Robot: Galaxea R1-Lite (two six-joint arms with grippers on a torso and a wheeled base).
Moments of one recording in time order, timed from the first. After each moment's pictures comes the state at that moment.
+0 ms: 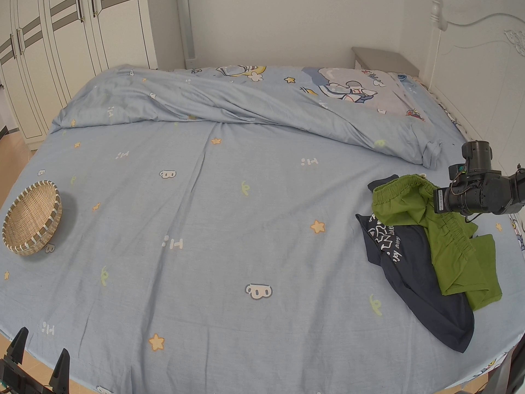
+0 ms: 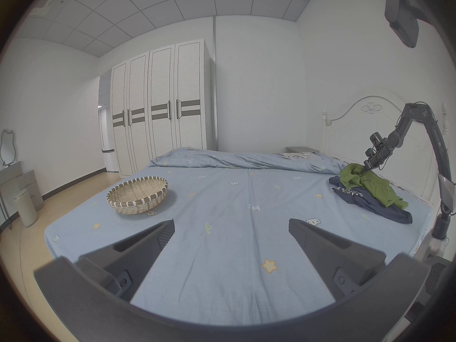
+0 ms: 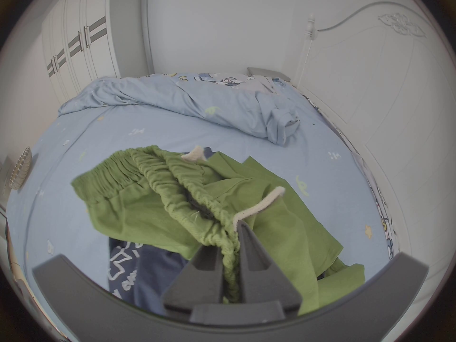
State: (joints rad) left arm 0.00 0.02 -0.02 0.00 0.00 0.01; right arm -0.05 1.80 -1.15 -0.18 -0.04 -0.12
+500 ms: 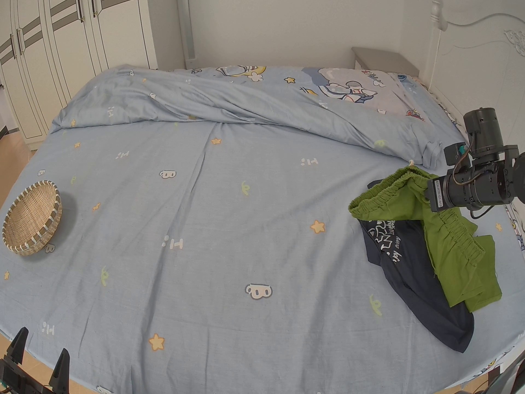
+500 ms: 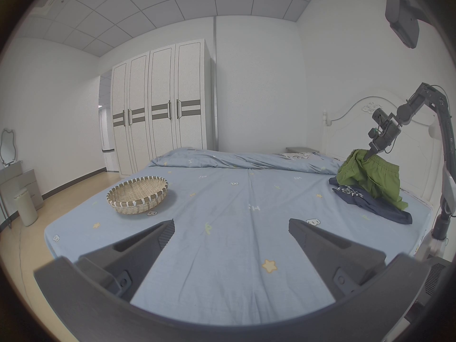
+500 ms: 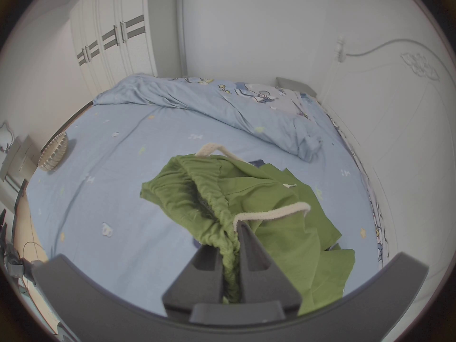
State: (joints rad) left arm 0.00 0.02 -0.02 0.00 0.00 0.01; right arm 0.23 1.50 -1.16 0.16 -0.14 -0.07
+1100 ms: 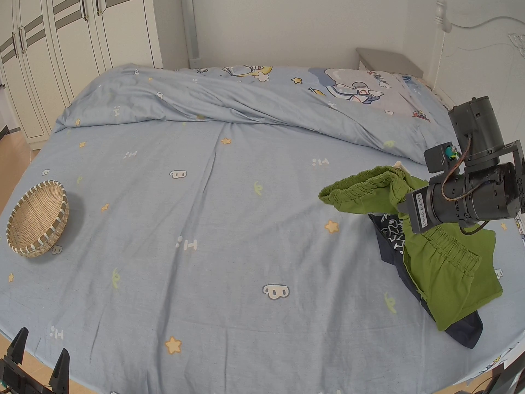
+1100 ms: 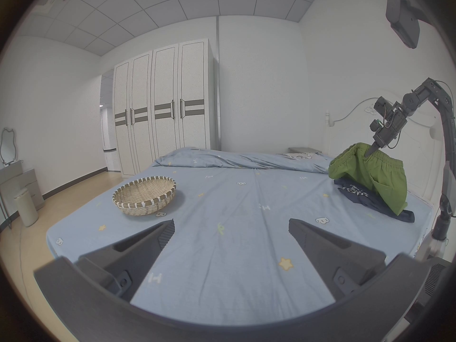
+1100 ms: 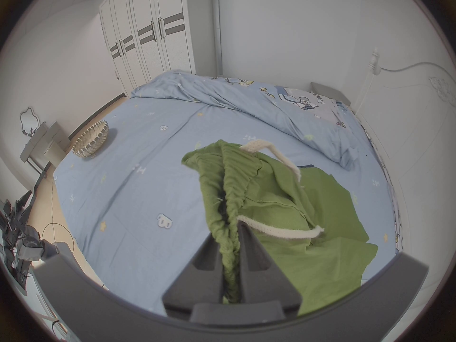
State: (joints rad) left arm 0.00 0.02 -0.02 0.00 0.00 0.01; right arm 0.52 1.42 -1.19 0.30 -0.21 0.02
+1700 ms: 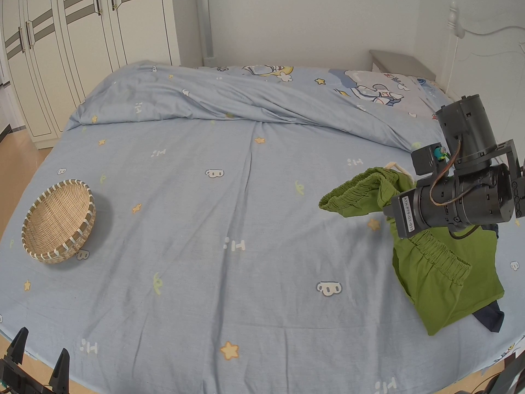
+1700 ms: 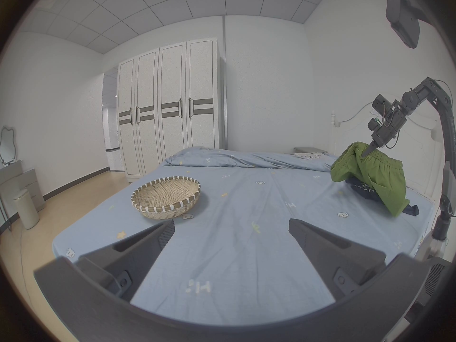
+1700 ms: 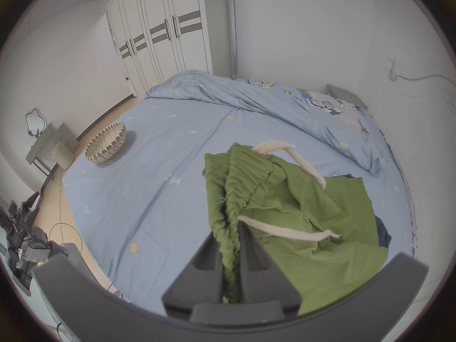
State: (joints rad) left arm 0.00 0.02 -0.02 0.00 0.00 0.01; right arm 0.60 1.44 -1.21 0.30 -0.21 0.06
